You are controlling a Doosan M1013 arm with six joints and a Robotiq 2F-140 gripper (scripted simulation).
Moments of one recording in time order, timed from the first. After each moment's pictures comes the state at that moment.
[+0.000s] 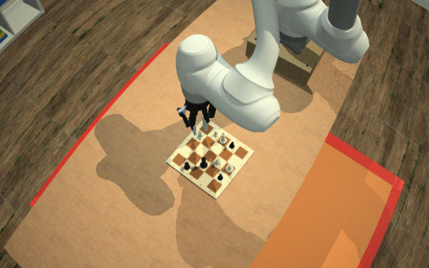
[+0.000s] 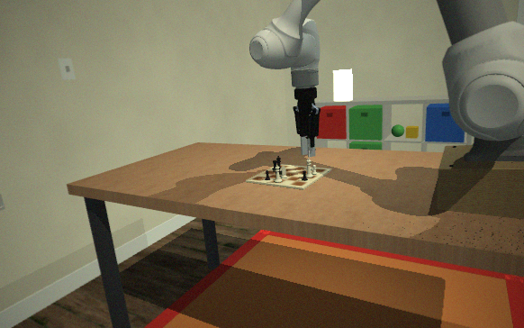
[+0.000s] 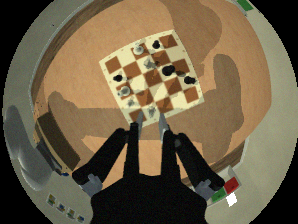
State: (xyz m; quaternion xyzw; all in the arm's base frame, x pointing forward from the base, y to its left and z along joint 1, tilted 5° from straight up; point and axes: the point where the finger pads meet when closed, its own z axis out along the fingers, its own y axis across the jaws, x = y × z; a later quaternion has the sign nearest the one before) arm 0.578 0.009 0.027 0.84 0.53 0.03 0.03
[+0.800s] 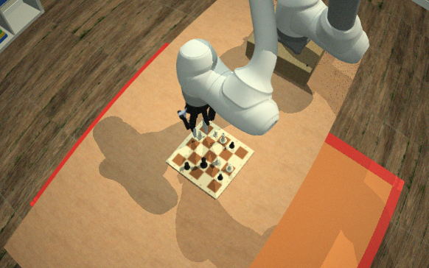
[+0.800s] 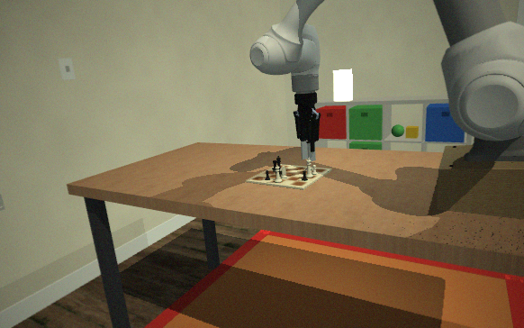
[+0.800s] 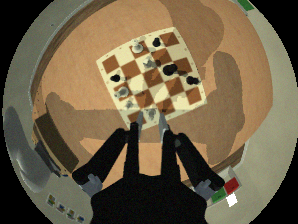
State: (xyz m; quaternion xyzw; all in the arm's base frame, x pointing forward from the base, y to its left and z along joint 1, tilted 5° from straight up) arm 0.579 0.009 0.011 0.84 0.53 0.03 0.03
